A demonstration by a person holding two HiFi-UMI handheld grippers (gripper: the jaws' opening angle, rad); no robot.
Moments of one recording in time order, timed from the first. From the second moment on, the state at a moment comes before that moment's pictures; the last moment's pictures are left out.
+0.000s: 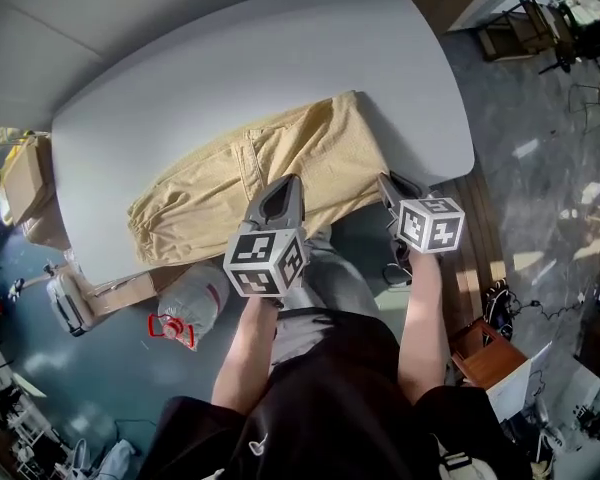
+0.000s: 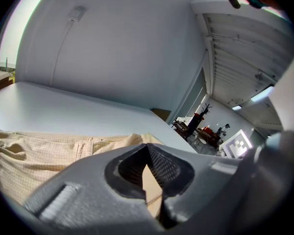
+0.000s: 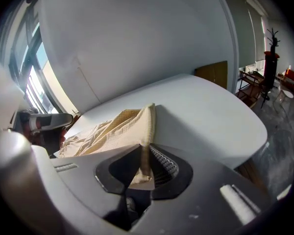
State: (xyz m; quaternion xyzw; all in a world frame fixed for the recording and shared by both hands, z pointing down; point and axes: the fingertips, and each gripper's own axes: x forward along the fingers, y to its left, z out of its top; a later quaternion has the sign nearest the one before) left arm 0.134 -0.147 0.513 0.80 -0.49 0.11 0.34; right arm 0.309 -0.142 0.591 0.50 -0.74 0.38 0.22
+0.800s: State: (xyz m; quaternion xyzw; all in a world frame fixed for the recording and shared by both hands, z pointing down) left arm 0.079 -0.133 0.462 0.82 -0.50 0.08 0.28; right arm 0.269 -0.142 0.475 0.52 -0.78 0.28 0.20
